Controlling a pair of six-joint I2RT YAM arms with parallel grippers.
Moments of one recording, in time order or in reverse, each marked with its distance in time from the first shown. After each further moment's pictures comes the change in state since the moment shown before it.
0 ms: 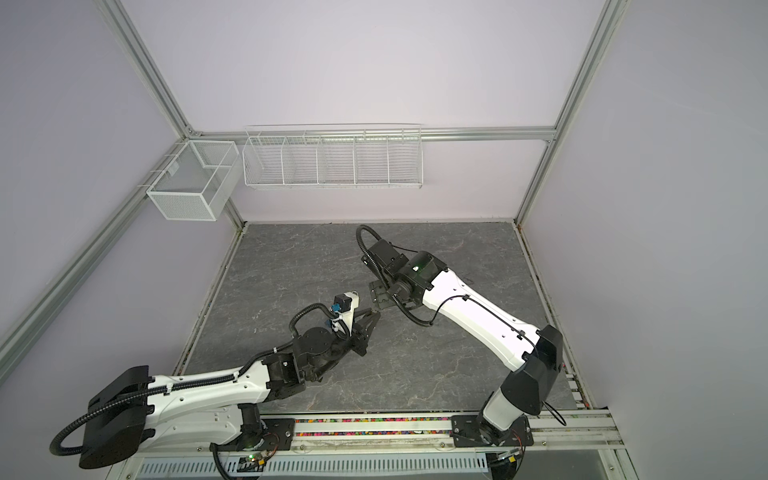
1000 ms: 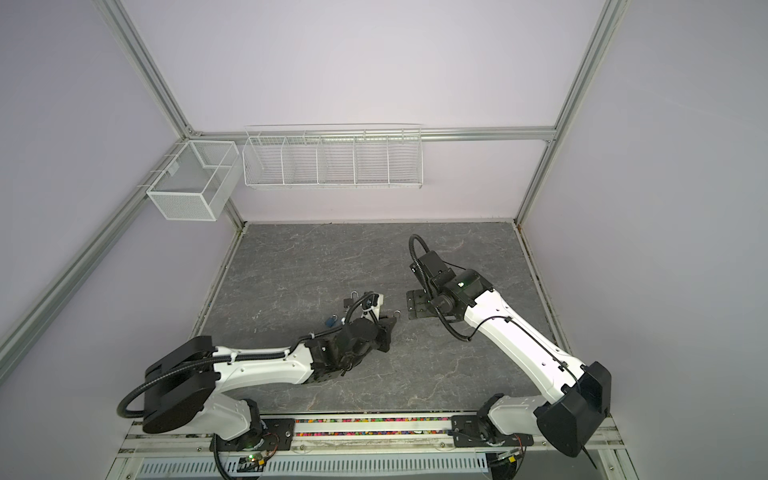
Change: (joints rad) left arm -0.003 0.409 0.274 -0.262 -0.023 -0.322; right arm -0.248 -0.301 -0.437 0.132 -0.120 -0.010
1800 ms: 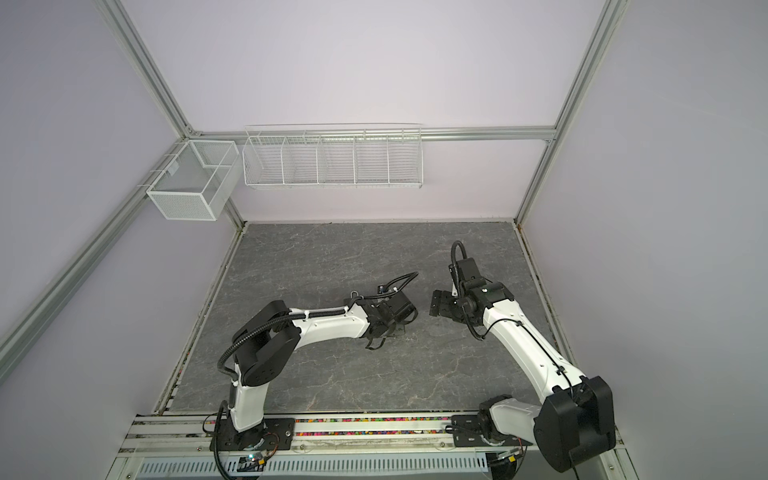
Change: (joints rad) left arm 0.122 0.450 0.542 -0.703 0.146 -0.377; right arm -0.295 -0.063 -0.240 0.197 -0.205 0.018
